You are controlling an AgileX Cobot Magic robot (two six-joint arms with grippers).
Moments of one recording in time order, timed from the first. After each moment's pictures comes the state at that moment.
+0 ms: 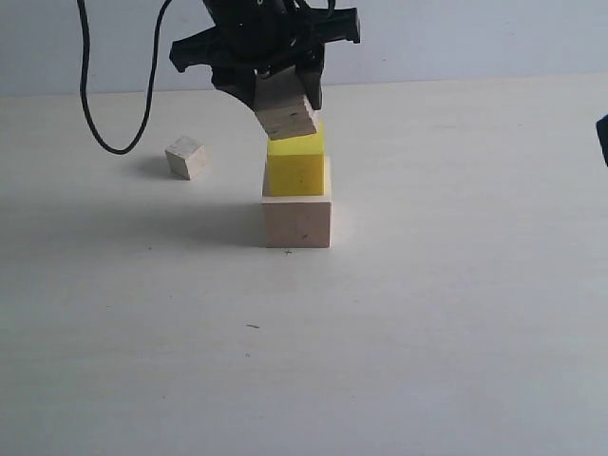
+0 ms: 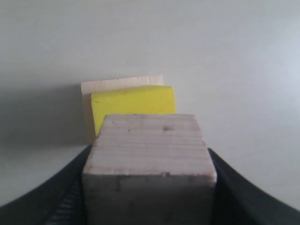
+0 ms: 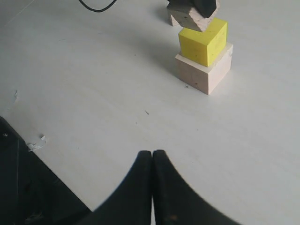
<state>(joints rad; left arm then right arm) -0.64 2.10 -2.03 -0.10 1.22 -0.47 0.34 0.77 -0.98 0.48 1.15 -0.30</state>
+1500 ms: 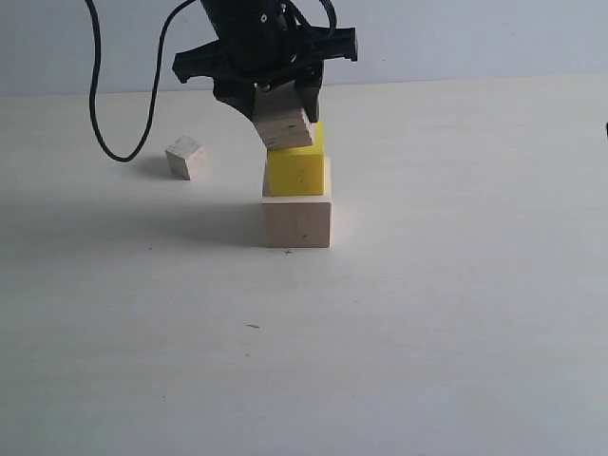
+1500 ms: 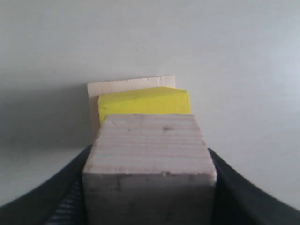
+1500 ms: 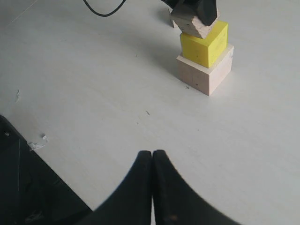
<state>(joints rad) -0.64 2.13 -2.03 -0.08 1.22 -0.47 0.34 0.75 -0.98 0.48 1.15 -0.30</state>
